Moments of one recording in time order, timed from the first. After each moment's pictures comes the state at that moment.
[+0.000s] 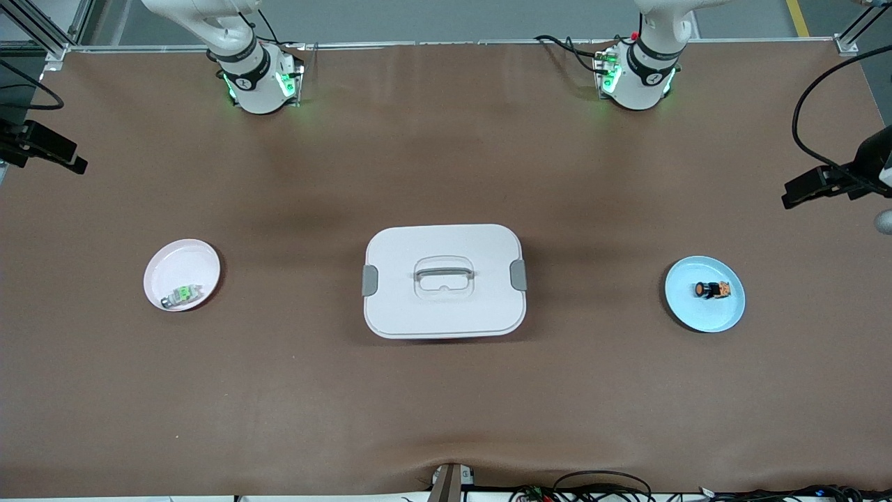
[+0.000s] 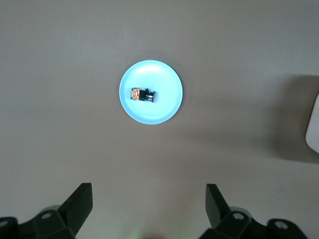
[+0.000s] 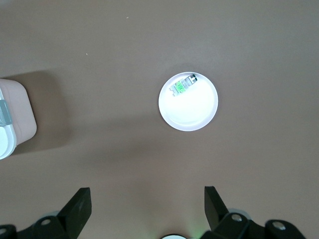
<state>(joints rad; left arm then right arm) 0.12 0.09 -0.14 -1.46 0.05 1.46 -0.14 0.02 -0.04 -0.10 -1.53 0.03 1.44 0.06</state>
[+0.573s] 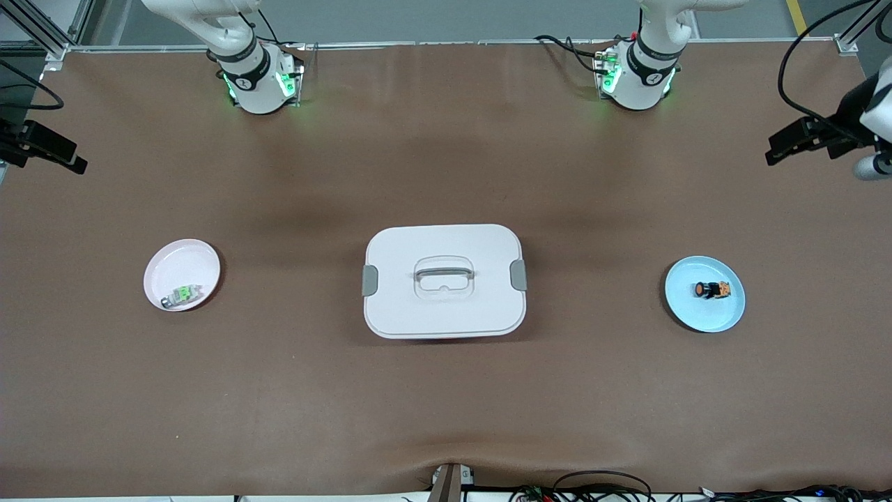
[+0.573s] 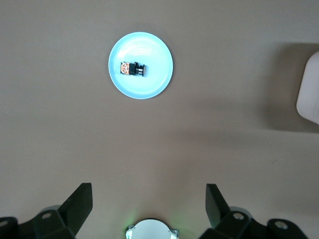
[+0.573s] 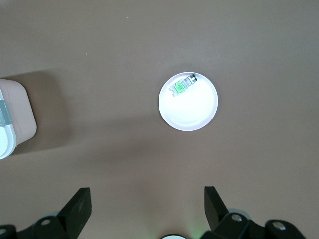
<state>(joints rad) -0.07 -0.11 0.04 -1.67 0.01 1.46 -0.11 0.02 -0.04 -0.11 -1.53 0.03 1.44 0.06</state>
